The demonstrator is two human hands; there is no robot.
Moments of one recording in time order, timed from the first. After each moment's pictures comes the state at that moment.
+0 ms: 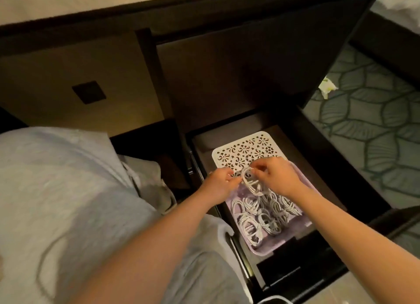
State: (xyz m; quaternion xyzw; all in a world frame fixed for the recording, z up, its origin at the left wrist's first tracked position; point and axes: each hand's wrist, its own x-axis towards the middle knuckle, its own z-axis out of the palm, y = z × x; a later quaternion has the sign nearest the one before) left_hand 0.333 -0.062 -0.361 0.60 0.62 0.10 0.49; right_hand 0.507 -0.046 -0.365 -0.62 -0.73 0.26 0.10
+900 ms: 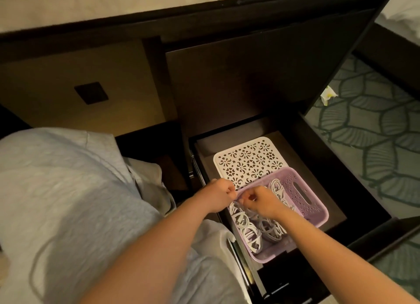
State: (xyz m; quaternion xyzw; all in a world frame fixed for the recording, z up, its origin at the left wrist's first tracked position) left_hand 0.319 -0.057 -0.387 0.67 0.57 0.00 0.47; right_hand 0.492 -0.066 -0.429 -0.62 -0.64 0.45 0.03
